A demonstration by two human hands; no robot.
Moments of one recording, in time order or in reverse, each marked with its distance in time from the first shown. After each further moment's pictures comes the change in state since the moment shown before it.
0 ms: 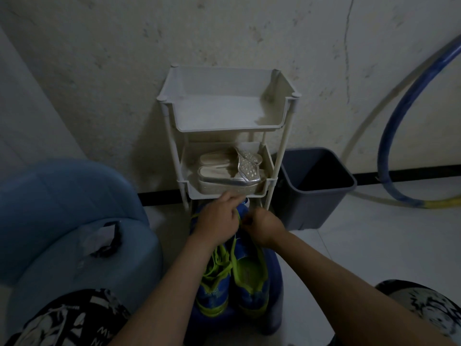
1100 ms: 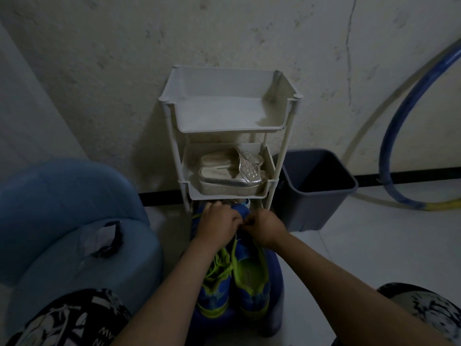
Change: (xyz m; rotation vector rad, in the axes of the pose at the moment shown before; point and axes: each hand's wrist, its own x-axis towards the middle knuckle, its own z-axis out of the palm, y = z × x) left_hand -0.004 -0.003 0.009 0.309 -0.034 -0.022; right_hand 0.000 0.002 0.000 0.074 0.008 -0.014
